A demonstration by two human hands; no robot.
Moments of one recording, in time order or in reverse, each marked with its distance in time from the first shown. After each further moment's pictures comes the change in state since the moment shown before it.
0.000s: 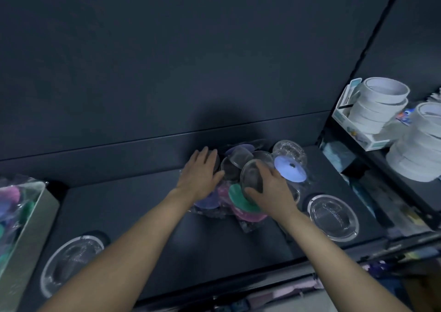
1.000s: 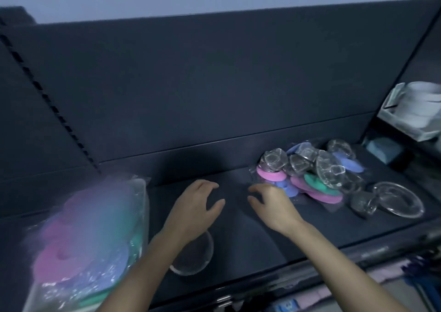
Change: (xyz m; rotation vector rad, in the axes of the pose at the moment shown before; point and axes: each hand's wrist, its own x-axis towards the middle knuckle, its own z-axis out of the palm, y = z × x) left_hand -0.187 -0.173 -0.088 -0.334 0.164 0.091; right_hand -0.078 -0.203 0.103 -0.035 -0.019 -0.085
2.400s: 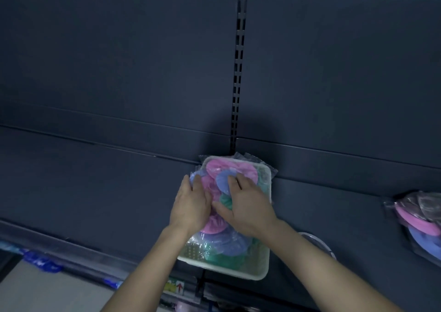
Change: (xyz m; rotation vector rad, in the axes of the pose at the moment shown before) left_hand -0.119 -0.194 -0.103 -0.061 0.163 -0.879; right_hand 0.035 -0.232 0.195 -0.316 -0.336 -0.544
